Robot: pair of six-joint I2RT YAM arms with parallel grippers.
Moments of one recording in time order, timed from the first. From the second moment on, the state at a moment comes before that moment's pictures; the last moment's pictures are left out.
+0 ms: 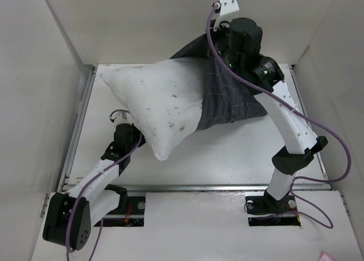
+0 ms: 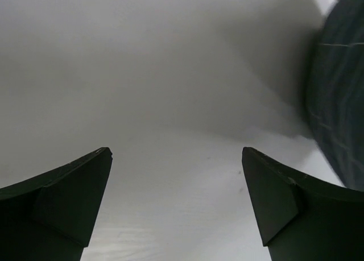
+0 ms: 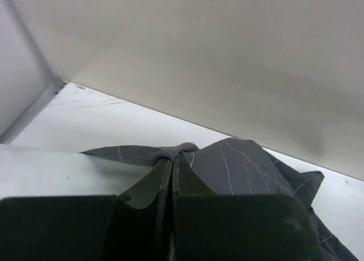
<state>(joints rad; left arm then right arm) -0.28 0.92 0.34 0.05 -0.09 -0.85 0.69 1.78 2.36 -0.62 0.35 -0.05</state>
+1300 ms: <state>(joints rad) -0.44 1.46 0.67 0.63 0.26 -0.78 0.66 1.80 2.32 -0.66 -0.03 0.15</state>
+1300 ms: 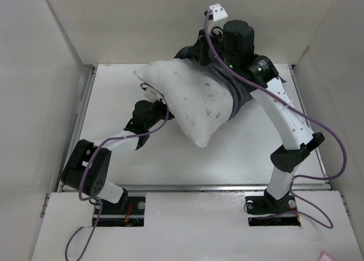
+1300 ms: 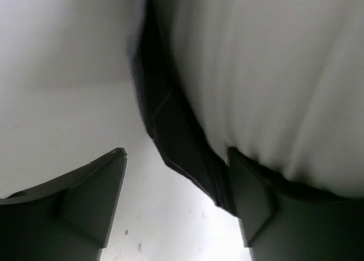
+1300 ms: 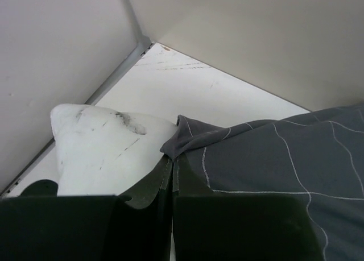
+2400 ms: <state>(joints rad) -0.36 1.64 2.23 -0.30 -0.28 -0.33 0.51 1.70 2.35 -0.60 0.15 0.19</state>
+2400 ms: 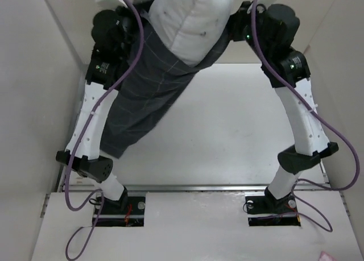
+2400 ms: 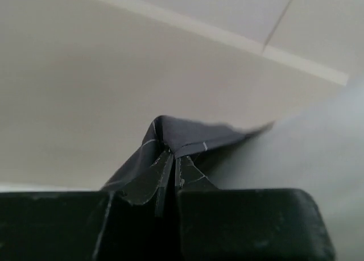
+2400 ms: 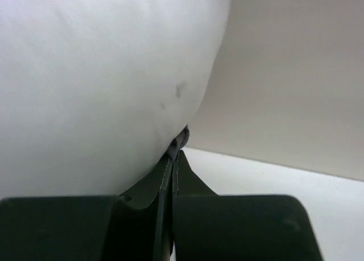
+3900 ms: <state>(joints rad) -0.28 1.61 2.03 -0.44 0.03 -0.33 0.38 1.94 2.81 -0.58 0.08 0.13</state>
